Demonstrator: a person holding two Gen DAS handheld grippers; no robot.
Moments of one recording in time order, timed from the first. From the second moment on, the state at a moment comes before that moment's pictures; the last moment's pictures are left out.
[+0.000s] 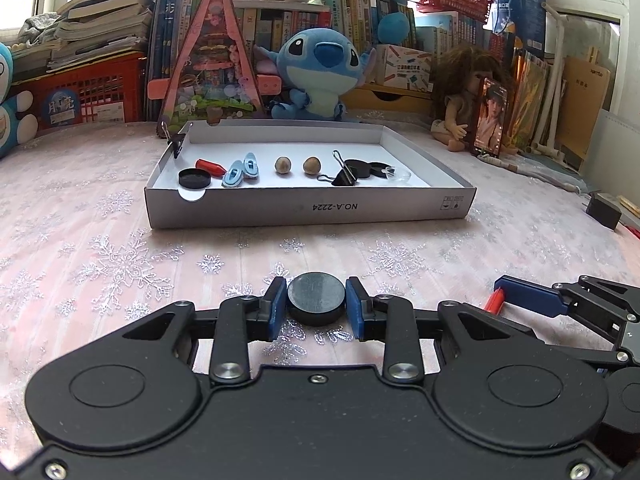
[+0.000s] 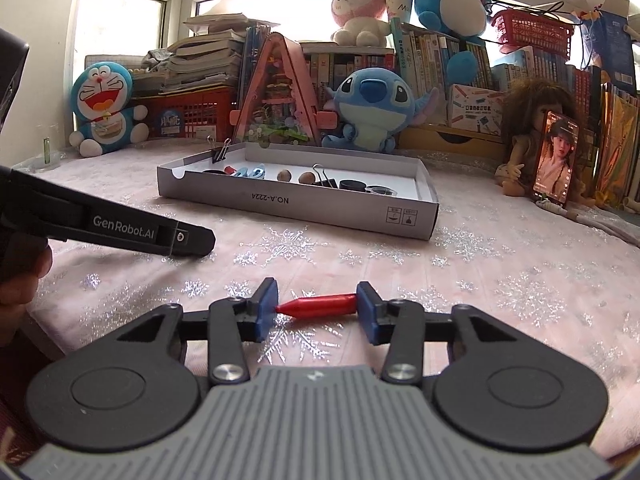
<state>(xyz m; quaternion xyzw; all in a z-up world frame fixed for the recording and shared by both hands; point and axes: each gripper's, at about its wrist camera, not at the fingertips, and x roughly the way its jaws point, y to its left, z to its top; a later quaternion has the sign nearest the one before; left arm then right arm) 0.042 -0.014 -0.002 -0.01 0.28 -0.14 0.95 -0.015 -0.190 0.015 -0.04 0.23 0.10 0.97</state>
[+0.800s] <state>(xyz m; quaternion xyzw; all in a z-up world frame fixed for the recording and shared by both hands) 0.057 0.008 0.025 -0.03 0.26 -0.10 0.96 0.017 -0.205 0.040 0.00 0.22 0.04 0.97</state>
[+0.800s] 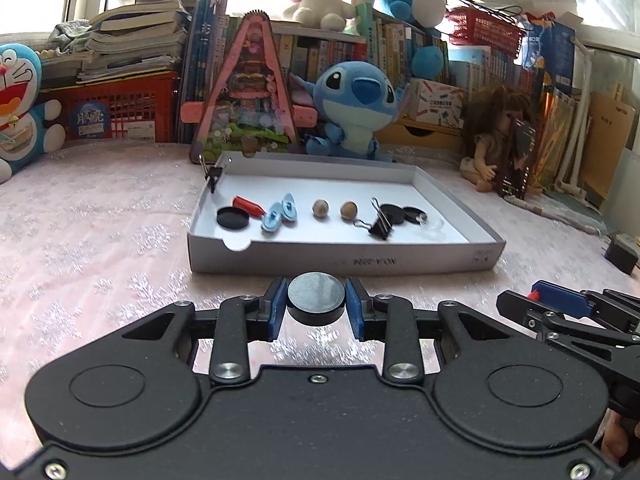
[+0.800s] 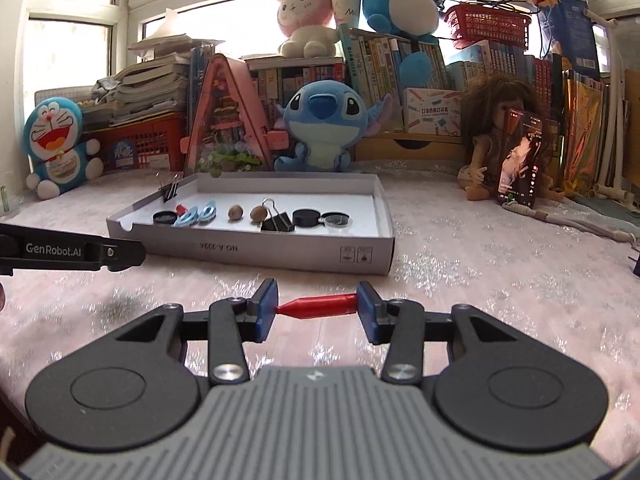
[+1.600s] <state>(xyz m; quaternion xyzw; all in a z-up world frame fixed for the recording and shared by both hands) 0.097 0.016 0.061 -0.04 0.22 -0.09 0.97 0.065 -0.209 0.071 0.01 0.20 0.02 0.98</state>
